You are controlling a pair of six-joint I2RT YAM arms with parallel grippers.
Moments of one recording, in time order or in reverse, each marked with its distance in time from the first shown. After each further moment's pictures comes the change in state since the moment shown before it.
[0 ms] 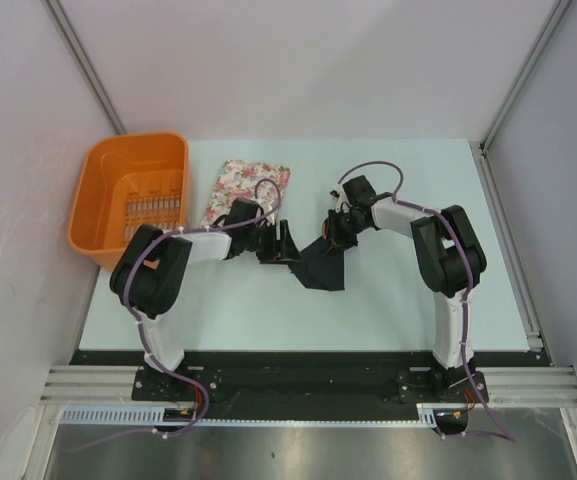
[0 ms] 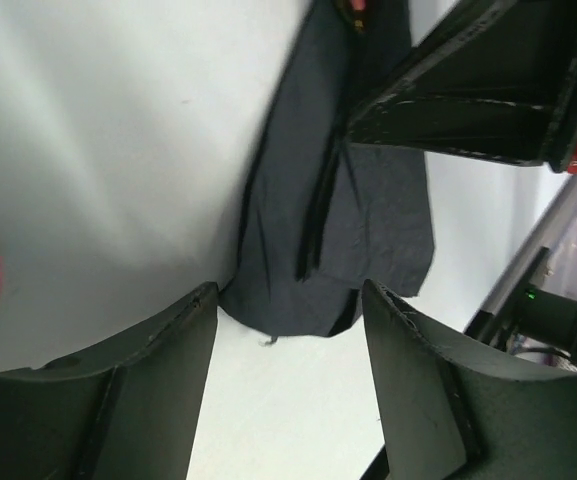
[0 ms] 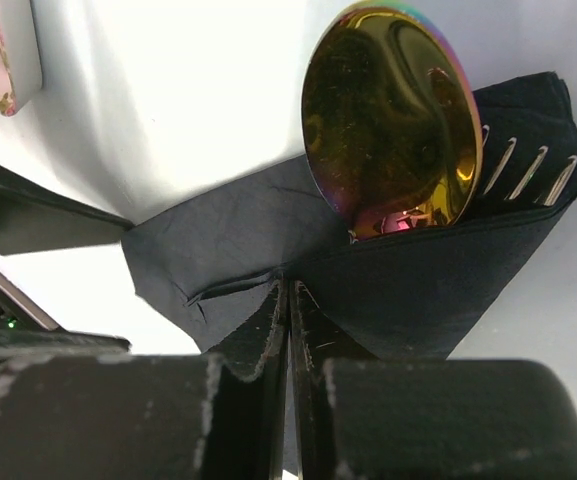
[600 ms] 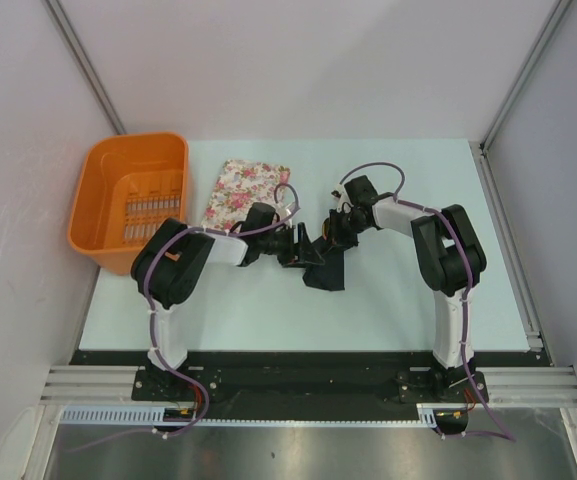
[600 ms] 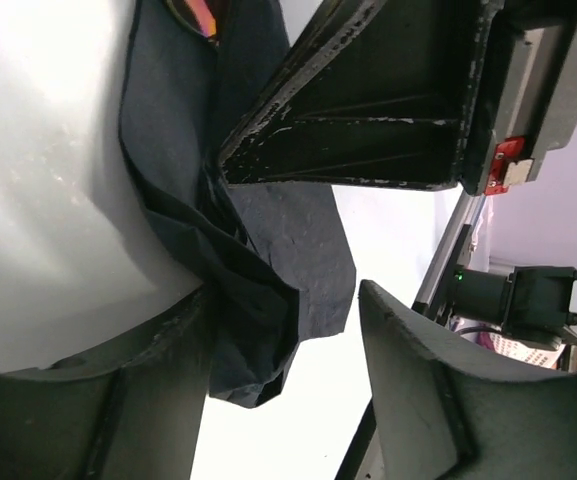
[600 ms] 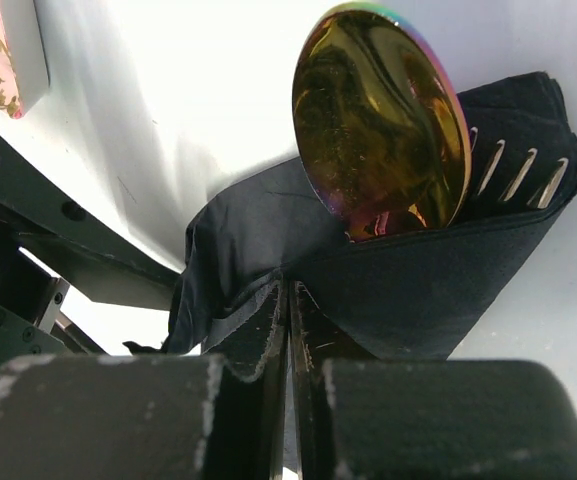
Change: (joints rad) left arm -0.090 0.135 0.015 0.301 0.153 -0.176; right arm -0.011 0.010 0.000 0.003 -0.029 0.018
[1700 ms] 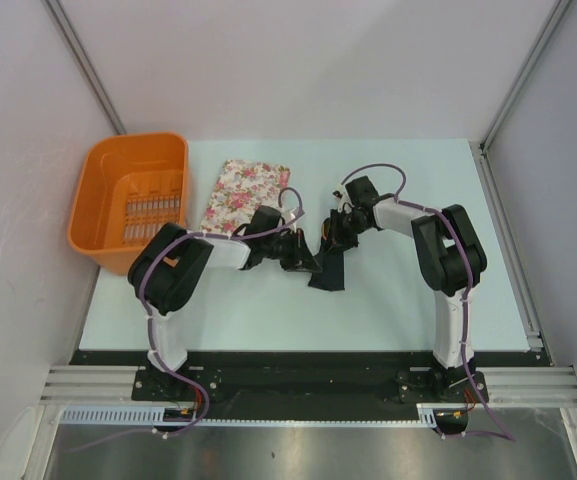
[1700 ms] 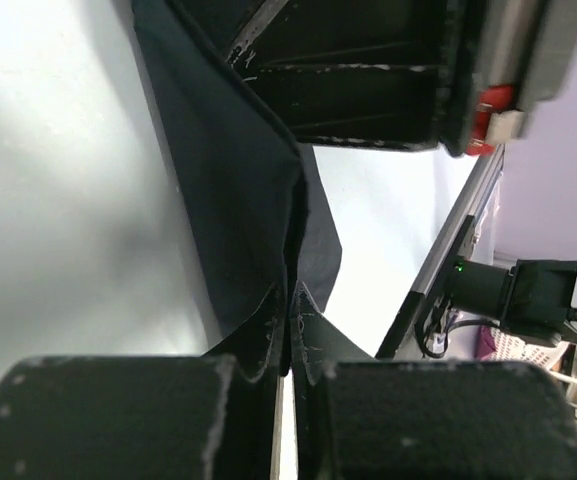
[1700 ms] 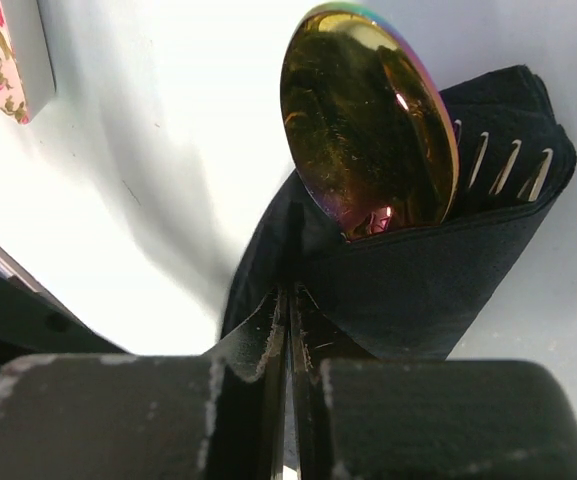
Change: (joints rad) left arm -0.040 -0.069 -0.024 -0.079 -0.050 -0.011; right arm -0.004 0.000 -0.011 0.017 -0.010 0.026
